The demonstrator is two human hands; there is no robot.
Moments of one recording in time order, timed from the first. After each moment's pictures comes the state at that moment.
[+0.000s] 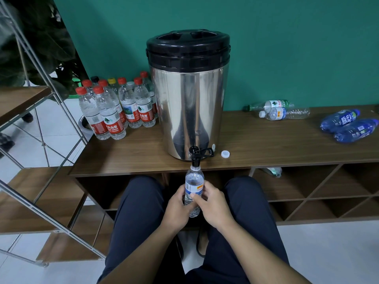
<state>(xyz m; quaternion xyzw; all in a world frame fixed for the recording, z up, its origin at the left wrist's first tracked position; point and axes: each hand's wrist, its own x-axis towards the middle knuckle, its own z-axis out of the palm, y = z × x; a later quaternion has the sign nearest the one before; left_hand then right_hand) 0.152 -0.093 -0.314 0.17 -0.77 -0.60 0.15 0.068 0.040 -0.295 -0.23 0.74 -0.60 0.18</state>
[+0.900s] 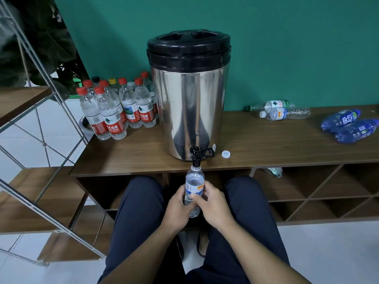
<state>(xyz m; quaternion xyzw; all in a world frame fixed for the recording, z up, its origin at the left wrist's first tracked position) 0.154 -0.093 -0.310 0.18 -0.77 -0.59 0.14 0.068 0.038 -0.298 -0.23 0.75 -0.59 0.18</state>
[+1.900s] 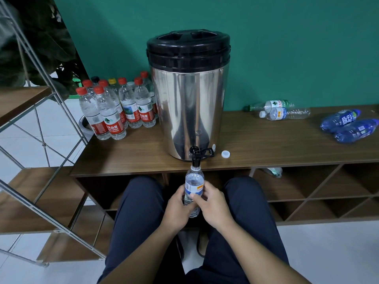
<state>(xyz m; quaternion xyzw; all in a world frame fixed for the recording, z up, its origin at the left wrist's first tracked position) 0.153 -0.093 -0.312 0.19 -0.77 -0.59 0.14 0.068 0.036 -0.299 -0.23 0.75 -0.60 0.18</state>
